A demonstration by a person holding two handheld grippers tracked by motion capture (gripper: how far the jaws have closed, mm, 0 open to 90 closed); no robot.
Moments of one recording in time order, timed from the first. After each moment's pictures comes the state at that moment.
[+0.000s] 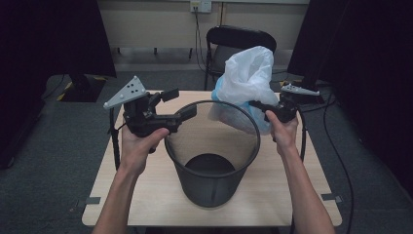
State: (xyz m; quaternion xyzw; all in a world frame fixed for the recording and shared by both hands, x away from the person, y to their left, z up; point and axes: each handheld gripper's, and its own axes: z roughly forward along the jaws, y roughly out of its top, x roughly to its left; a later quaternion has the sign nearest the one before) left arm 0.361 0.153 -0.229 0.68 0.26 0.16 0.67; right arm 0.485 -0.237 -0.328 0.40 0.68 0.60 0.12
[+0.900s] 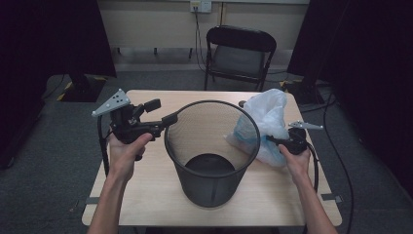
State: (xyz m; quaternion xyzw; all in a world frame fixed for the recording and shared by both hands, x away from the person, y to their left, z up) left arm 0.369 0.193 -0.270 0.67 0.32 0.15 0.65; right arm 0.457 -0.300 -0.438 0.48 0.72 0.48 0.15
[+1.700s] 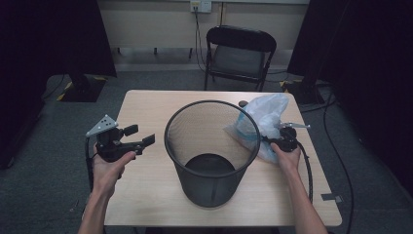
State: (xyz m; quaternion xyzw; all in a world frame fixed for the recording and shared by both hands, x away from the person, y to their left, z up) left arm 0.369 0.248 -0.349 0.70 0.42 0.17 0.55; right arm 0.495 -0.293 -0.481 0.53 0.71 0.44 0.14
